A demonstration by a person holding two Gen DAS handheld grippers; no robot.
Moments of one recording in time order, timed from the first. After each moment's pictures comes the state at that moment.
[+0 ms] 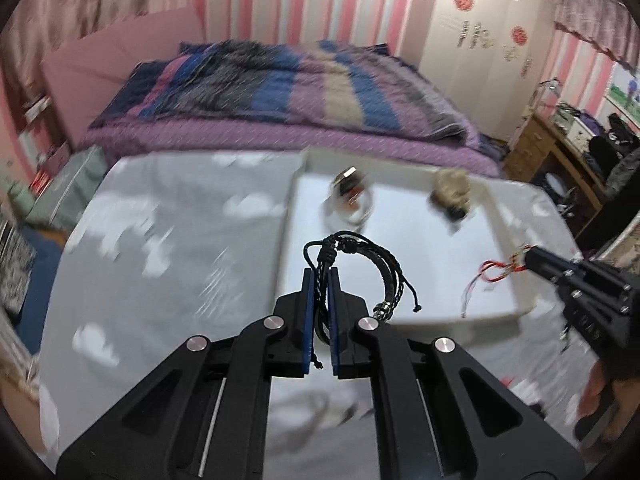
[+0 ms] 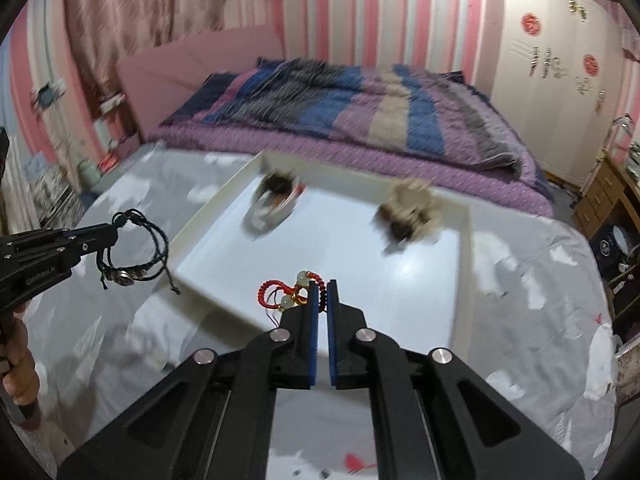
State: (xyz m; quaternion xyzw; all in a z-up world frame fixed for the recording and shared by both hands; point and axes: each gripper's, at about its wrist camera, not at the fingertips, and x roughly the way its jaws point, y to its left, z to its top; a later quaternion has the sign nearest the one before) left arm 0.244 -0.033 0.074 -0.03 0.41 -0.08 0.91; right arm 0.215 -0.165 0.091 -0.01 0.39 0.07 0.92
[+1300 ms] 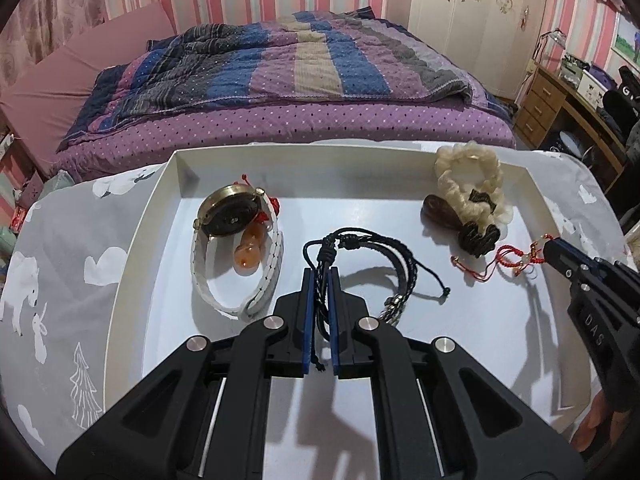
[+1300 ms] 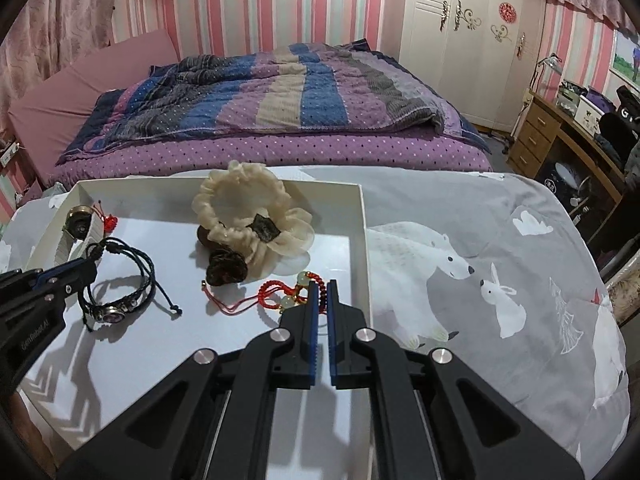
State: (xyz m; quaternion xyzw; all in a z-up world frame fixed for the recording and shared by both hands) left arm 0.367 -0.143 -0.016 0.04 0.45 -0.07 0.89; right arm 0.323 -0.260 -0.003 0.04 0.42 -0.09 0.90
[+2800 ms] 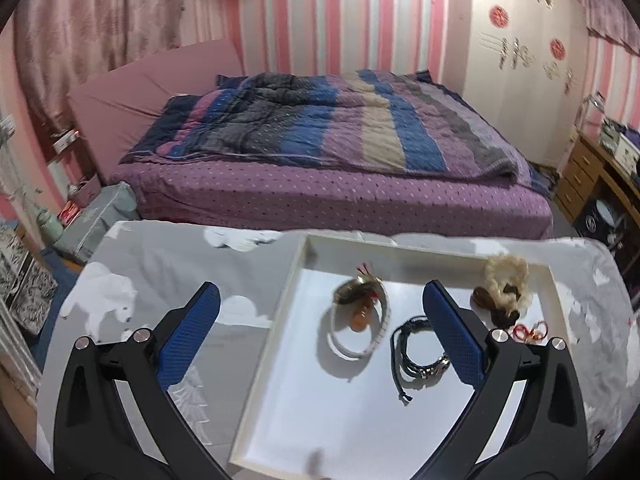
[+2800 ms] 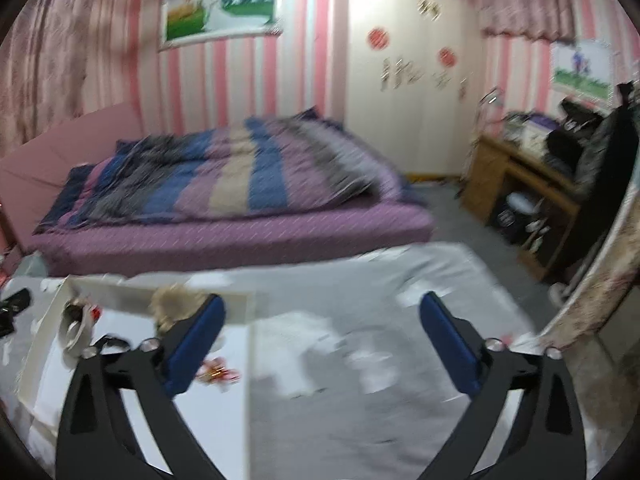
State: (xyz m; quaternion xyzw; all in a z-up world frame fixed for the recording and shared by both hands) left arm 0.341 -0.072 0.075 -0.01 0.36 0.03 0.93; right arm 0.268 -0.329 0.095 0.04 0.28 -0.18 0.94
